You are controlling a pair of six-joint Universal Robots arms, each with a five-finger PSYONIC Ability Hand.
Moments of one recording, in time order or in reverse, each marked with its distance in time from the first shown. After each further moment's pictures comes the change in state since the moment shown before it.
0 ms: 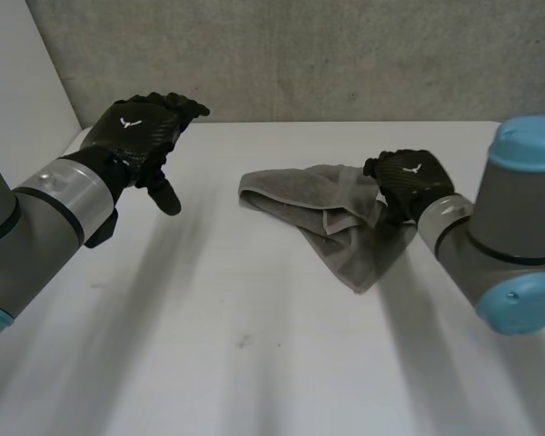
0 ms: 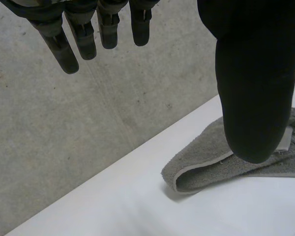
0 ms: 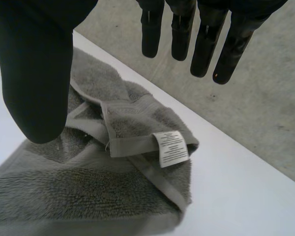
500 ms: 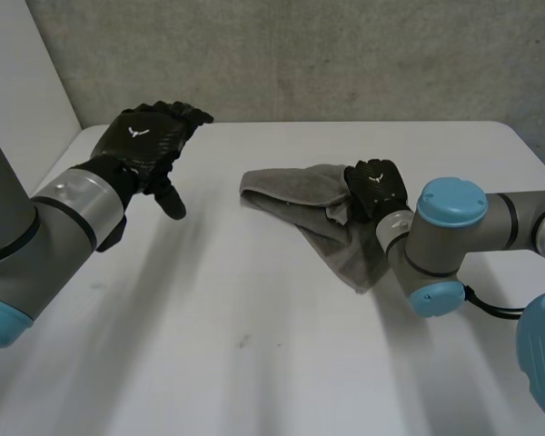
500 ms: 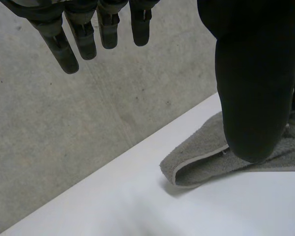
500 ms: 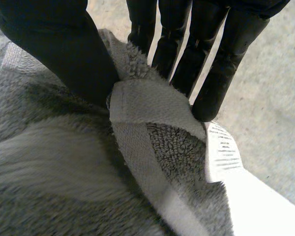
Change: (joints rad) left arm -0.004 -0.040 -0.024 0.064 -0.002 0.002; right arm 0.015 0.432 -0.266 -0.348 -0.022 -0.009; left_hand 0.000 0.000 0.000 0.000 0.000; right_hand 0.662 0.841 0.814 0.840 0.794
